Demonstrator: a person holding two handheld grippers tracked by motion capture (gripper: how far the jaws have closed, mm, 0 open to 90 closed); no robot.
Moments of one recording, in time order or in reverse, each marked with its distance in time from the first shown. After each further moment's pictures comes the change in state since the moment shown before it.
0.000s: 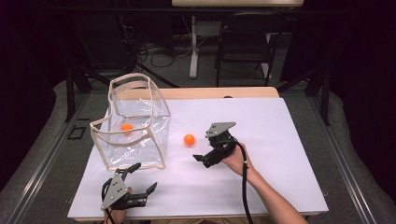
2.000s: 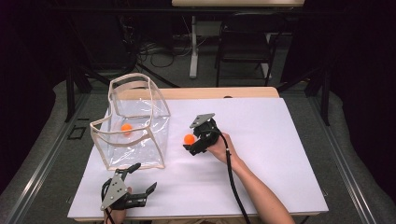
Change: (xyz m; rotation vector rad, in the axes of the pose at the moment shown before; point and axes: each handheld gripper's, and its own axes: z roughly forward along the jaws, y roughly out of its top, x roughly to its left) left arm 0.001 -0.001 0.000 0.000 0.002 -0.010; right arm -0.027 0.014 0.070 0.094 -0.074 0.002
